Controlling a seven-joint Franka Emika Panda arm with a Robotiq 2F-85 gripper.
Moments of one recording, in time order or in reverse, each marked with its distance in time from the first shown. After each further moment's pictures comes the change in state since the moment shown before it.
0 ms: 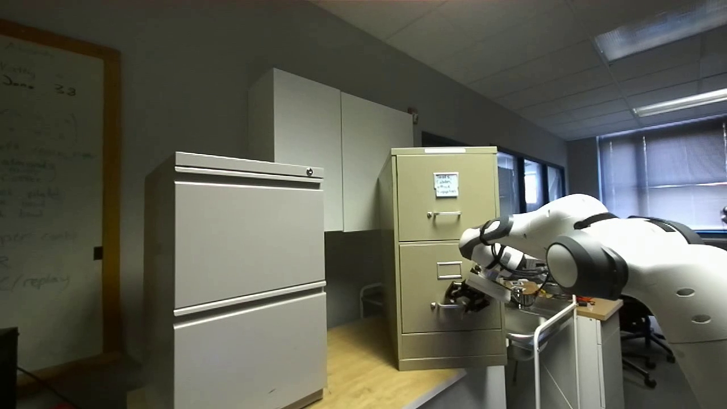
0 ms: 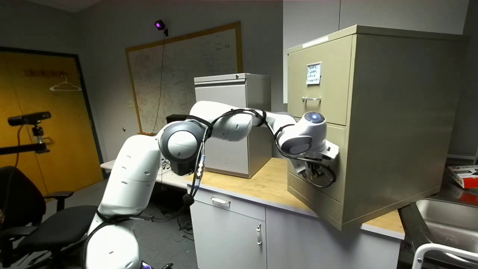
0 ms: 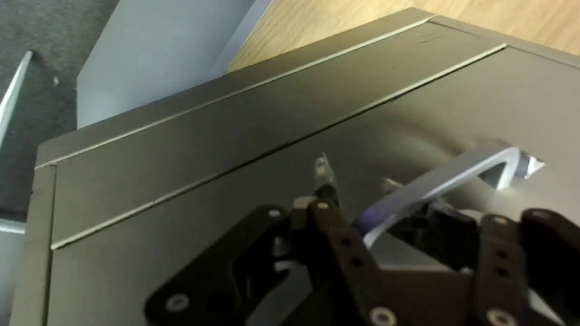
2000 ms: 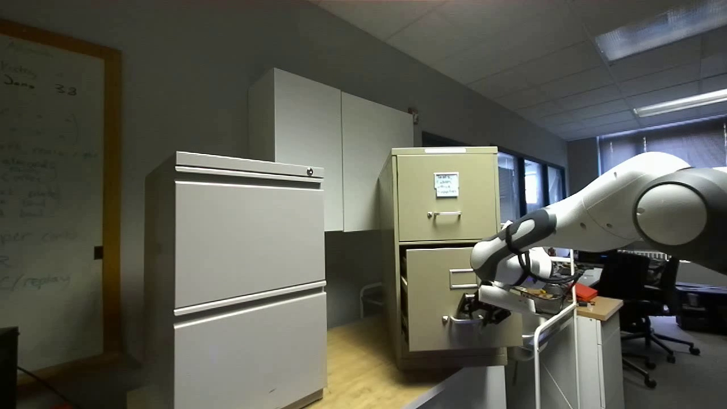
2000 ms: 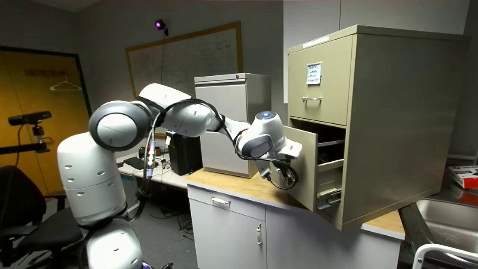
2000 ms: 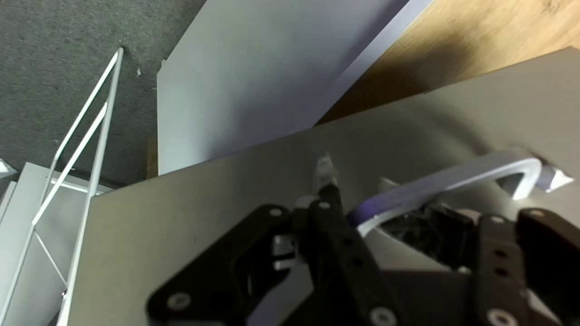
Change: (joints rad) arm 0.087 -0.478 0.042 -0.648 -0.356 0.301 0.176
